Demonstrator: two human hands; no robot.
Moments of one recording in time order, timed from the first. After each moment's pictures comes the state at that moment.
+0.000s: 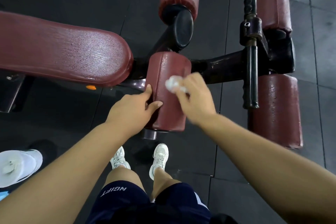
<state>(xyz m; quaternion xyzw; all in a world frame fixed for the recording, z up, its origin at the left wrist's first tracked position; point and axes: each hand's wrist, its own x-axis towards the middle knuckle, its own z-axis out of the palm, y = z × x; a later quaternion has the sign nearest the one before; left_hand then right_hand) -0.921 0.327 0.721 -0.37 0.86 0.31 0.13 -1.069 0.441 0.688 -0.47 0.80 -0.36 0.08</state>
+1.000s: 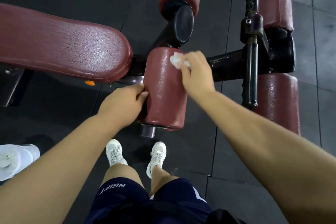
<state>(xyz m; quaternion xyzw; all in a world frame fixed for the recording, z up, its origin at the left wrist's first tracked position) -0.916 0.322 0.722 -0.40 0.85 0.33 0.10 -1.101 0.408 0.694 -0.44 0.82 -0.36 0.08</state>
